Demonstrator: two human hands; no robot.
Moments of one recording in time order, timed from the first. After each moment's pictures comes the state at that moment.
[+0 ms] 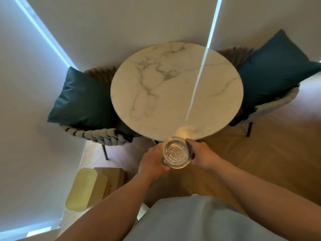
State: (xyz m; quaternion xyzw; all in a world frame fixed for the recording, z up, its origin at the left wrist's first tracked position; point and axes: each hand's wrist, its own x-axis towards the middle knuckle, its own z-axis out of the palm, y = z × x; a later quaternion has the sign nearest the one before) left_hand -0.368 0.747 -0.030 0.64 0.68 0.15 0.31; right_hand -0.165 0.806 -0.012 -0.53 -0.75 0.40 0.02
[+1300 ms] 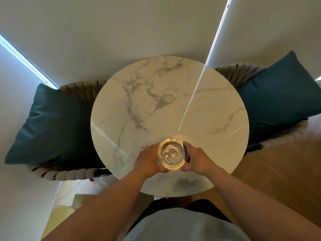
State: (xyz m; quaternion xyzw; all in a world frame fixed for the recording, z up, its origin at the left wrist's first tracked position) left_hand -0.385 0.994 -0.049 0.66 0.67 0.09 0.33; right_hand -0.171 1.029 -0.040 -0.56 -0.72 0.42 0.02
